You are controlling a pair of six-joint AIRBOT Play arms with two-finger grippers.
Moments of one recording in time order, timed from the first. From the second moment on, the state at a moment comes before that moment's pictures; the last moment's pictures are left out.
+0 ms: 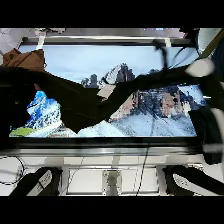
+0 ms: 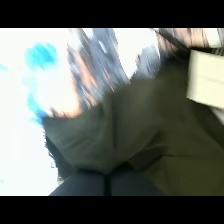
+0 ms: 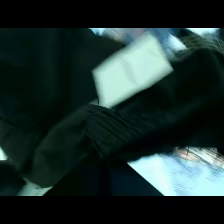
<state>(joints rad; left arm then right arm) 0.22 -0.92 1.50 1.15 -1.43 -1.28 0.21 -1.15 1.44 -0.79 1.27 1.34</state>
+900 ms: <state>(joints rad) 0.05 -1.10 1.62 1.27 -1.26 -1.34 0.19 -1.31 1.80 -0.93 1.51 1.65</state>
